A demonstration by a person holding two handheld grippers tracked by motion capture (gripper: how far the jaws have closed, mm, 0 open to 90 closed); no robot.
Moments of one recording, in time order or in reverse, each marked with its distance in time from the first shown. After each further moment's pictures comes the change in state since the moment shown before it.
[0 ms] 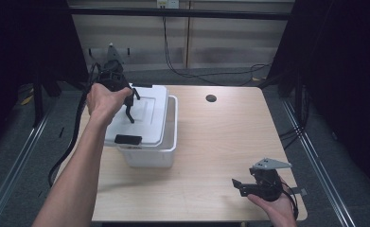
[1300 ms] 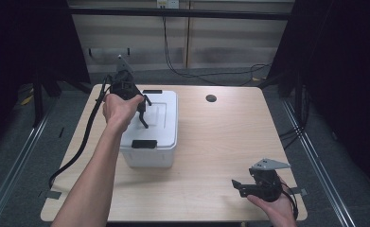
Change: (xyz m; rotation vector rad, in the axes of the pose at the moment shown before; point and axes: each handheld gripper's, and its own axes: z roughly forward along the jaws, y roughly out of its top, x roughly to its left) left arm -0.006 -0.007 0.038 -0.005 -0.082 -0.072; right arm 0.002 0.000 0.000 0.007 -0.002 -0.012
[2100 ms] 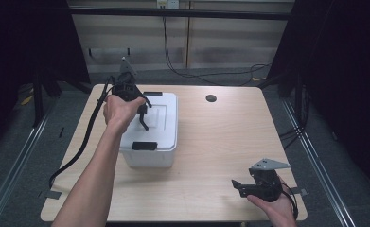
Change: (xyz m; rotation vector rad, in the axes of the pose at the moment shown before) left arm -0.001 0.001 0.006 0.028 0.015 0.066; right arm 0.000 0.000 0.000 0.003 0.001 0.002
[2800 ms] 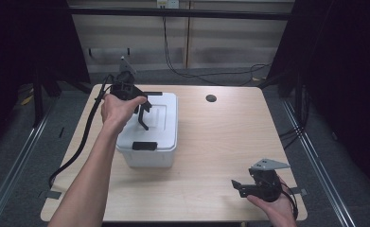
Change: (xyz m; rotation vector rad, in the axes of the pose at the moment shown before) left arm 0.003 0.001 -0.002 -0.006 -0.030 0.052; right arm 0.000 0.000 0.000 0.004 -0.001 -0.003
